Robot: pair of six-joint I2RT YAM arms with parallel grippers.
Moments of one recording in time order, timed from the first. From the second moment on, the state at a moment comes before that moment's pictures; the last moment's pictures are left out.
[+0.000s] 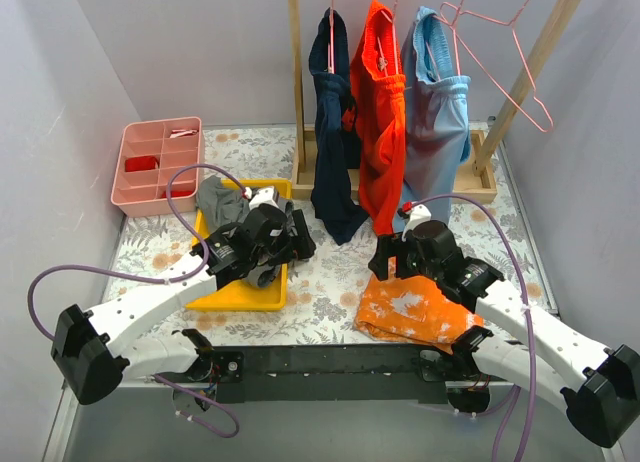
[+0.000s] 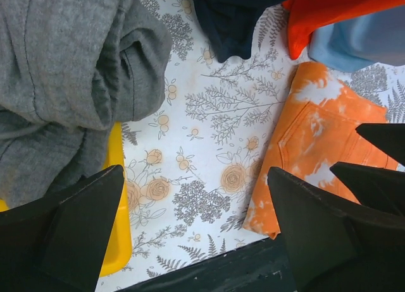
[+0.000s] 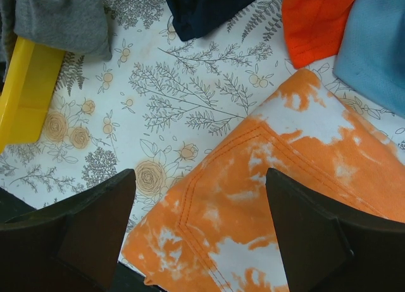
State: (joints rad) left arm -0.81 1.13 0.90 -0.52 -0.23 -0.85; right arm 0.68 0.87 0.58 -0.35 0.00 0.40
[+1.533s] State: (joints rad) left arm -0.60 1.58 1.30 -0.59 -0.43 -0.51; right arm 0.72 1.03 0.63 -0.26 -0.10 0.38
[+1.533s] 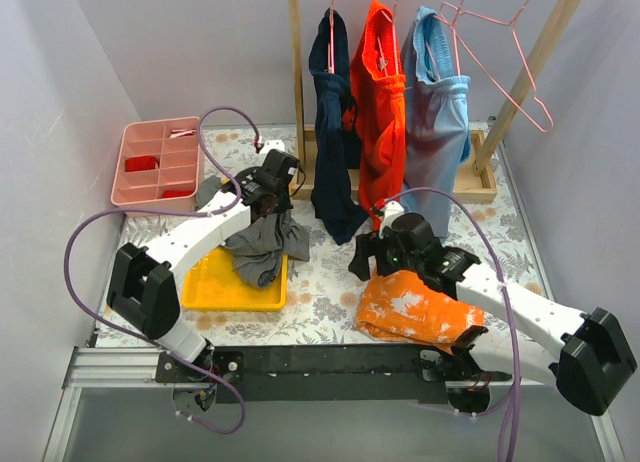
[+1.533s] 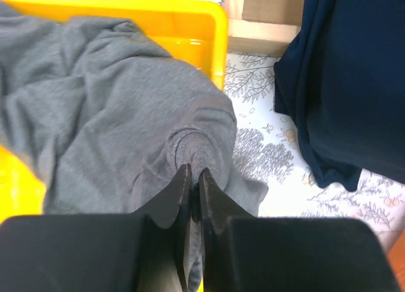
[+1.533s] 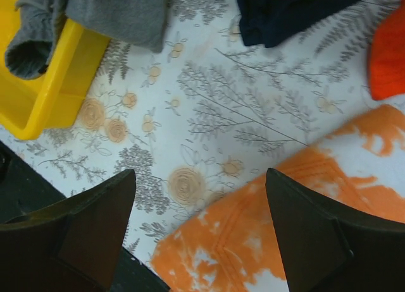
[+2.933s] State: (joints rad) left arm -0.58 1.04 1.43 -0.80 -0.45 -0.44; right arm 1.15 1.64 1.35 -0.25 0.42 0.38
